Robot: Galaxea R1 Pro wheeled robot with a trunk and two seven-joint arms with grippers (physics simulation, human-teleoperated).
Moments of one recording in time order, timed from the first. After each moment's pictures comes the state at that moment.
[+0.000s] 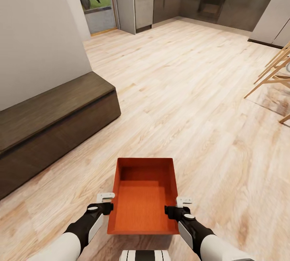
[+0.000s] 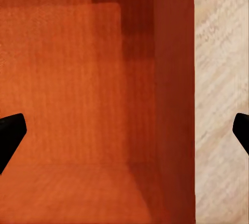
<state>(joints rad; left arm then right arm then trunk) -0.63 -0.06 -0.03 -0.35 0.06 0.16 0.20 -0.65 0.13 0.05 -0.20 -0.08 -0.03 -0.10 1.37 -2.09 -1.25</state>
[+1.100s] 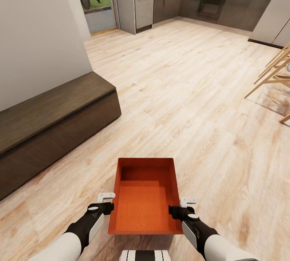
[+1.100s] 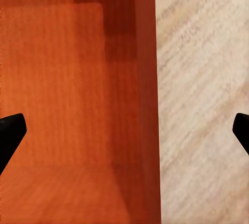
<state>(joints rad) -0.63 -0.07 -0.03 -0.35 0.06 0.16 0.20 -0.65 0.10 0.05 -0.20 -0.08 -0.03 -0.10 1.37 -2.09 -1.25</state>
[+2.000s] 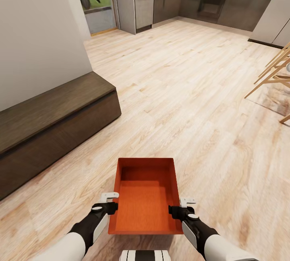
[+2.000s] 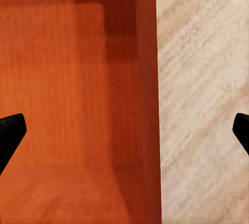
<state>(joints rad) -0.63 -0.10 -0.03 -0.35 0.06 0.16 0.19 -0.65 0.10 0.05 -0.20 -0.08 -0.02 -0.10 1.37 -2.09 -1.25</state>
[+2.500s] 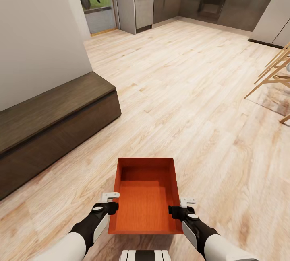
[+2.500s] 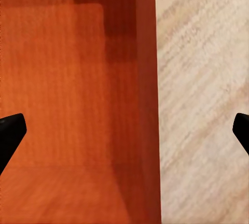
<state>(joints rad) -0.63 -0.10 -0.03 -0.35 0.06 0.16 0.19 -0.65 0.10 0.05 -0.20 -0.08 -0.02 -0.10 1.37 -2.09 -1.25</state>
